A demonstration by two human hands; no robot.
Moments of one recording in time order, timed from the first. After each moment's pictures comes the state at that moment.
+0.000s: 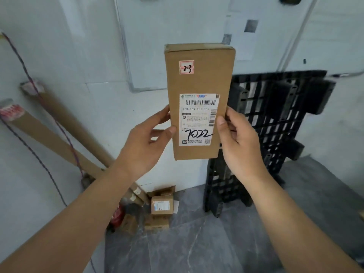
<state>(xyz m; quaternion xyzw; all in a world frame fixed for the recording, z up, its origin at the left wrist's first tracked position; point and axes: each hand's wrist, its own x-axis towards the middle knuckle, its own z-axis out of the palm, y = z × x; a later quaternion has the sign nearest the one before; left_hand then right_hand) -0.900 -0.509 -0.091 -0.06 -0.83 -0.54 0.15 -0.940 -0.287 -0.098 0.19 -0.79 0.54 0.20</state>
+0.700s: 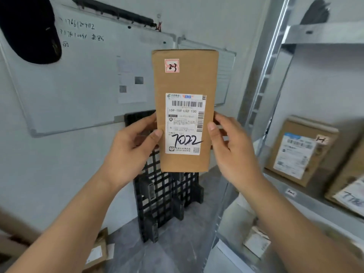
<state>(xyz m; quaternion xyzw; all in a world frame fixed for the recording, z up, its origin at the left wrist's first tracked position) -0.764 -0.302 0.030 -0.30 -0.70 -0.64 0.13 -0.707 -0.075 0.043 0.08 -0.84 0.36 0.39</state>
